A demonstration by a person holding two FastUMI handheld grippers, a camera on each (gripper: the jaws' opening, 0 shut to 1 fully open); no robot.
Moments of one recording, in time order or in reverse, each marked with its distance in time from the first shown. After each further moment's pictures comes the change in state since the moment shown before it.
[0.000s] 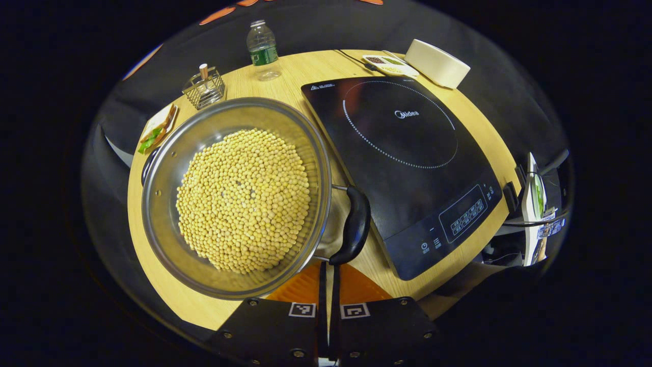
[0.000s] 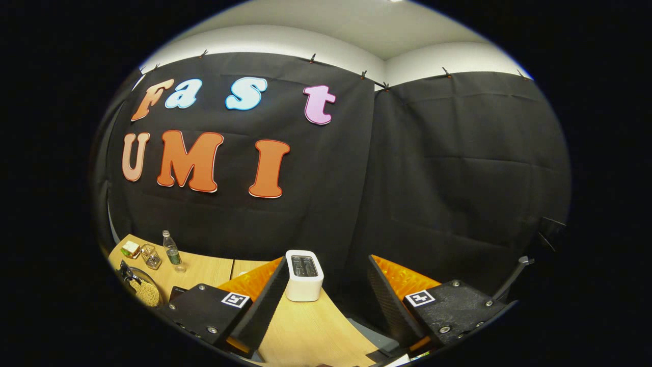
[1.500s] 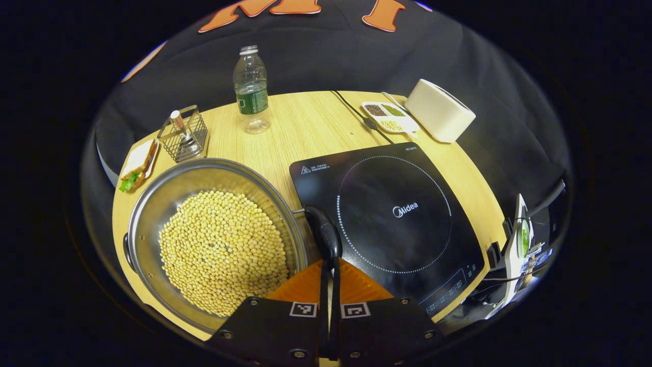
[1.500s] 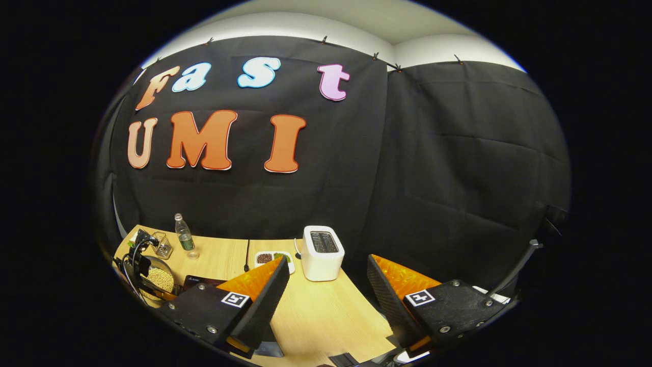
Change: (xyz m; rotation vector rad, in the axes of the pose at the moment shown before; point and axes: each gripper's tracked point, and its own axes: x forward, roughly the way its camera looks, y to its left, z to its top) left arm 0.013 -0.016 0.113 -0.063 -0.203 -0.104; right arm -0.016 0.060 -0.040 -0.008 0.145 0.046
